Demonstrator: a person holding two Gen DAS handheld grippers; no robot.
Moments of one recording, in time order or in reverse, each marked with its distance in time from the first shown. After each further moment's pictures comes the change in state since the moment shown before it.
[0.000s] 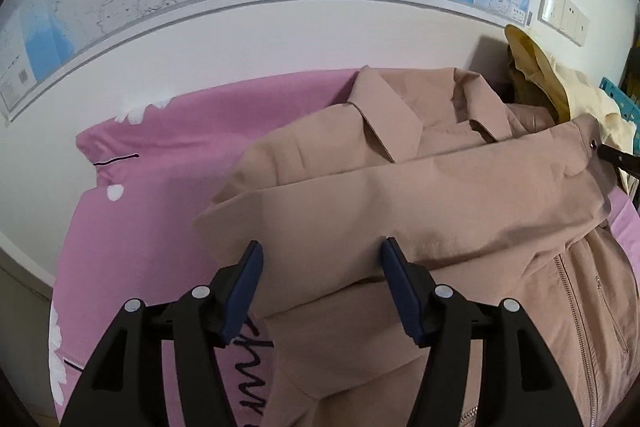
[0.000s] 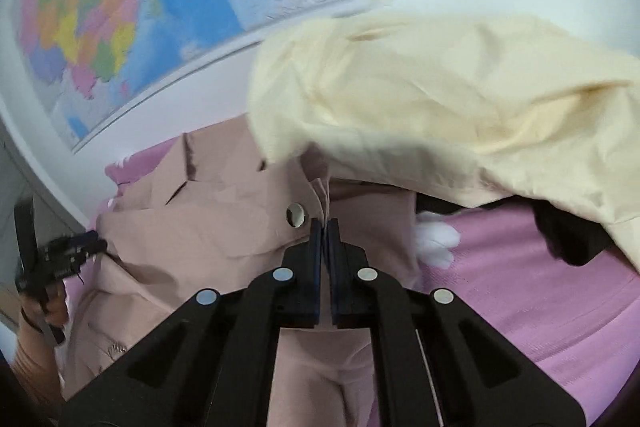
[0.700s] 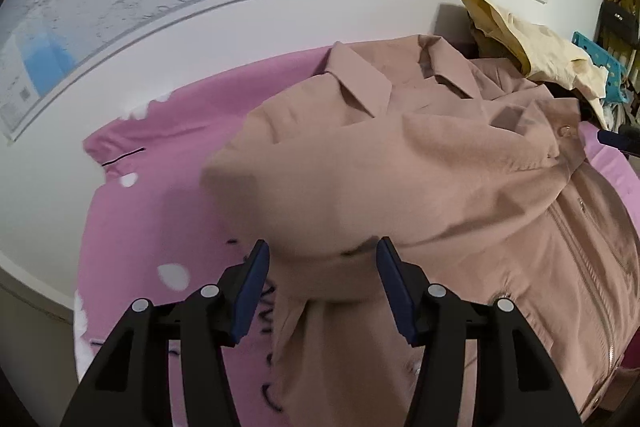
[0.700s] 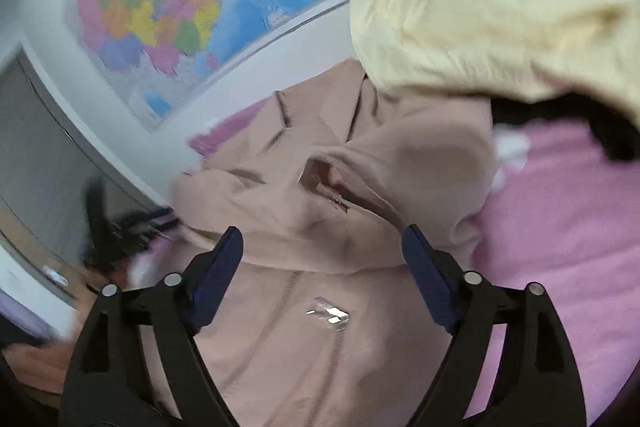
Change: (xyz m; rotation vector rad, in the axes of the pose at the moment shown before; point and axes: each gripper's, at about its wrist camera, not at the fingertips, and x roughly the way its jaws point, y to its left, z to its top) left arm -0.040 0.001 -0.035 0.121 0.040 -0.030; right arm -0.040 0.048 -0.042 -0.045 0.042 0.230
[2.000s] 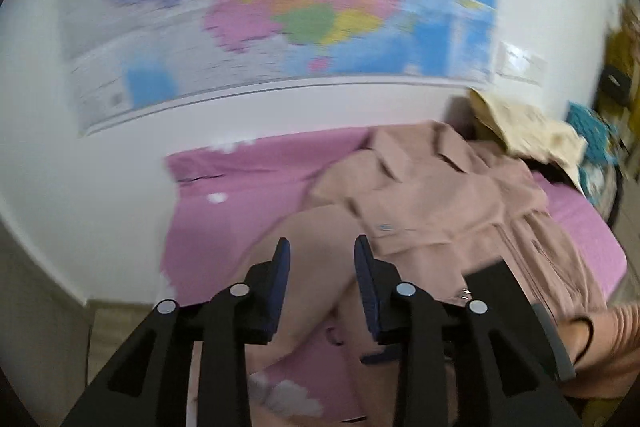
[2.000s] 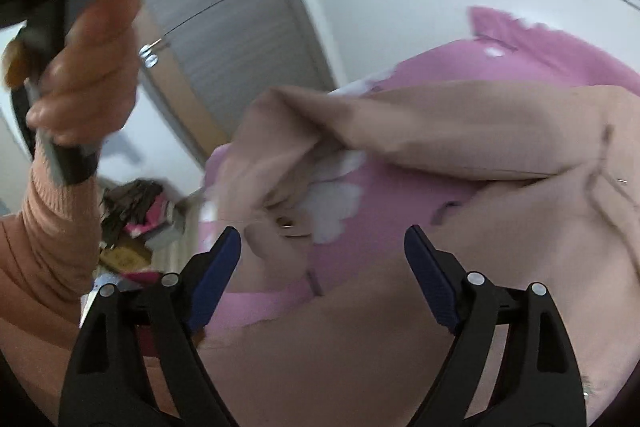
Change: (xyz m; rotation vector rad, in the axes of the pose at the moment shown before) left arm -0.142 0.063 -0.040 -0.154 -0.209 0.051; right arm 0.159 0.321 -0.134 -0.659 0.391 0.553
